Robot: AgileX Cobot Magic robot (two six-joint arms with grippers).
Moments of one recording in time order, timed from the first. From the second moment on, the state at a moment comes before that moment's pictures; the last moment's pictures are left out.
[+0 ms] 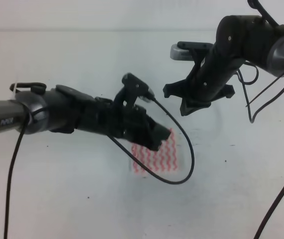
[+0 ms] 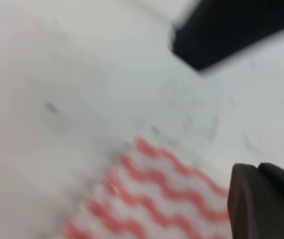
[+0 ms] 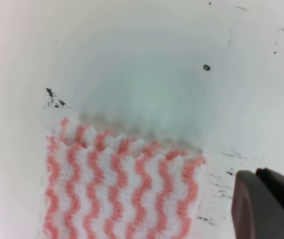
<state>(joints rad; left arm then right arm) -0.44 2.02 -1.26 -1.35 0.72 1.70 0.41 2.11 -1.84 0.23 1.04 0.16</state>
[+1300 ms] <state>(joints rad) -0.44 1.47 -0.94 -1.46 0.43 1.65 0.45 1.53 -1.49 0.23 0.92 0.16</state>
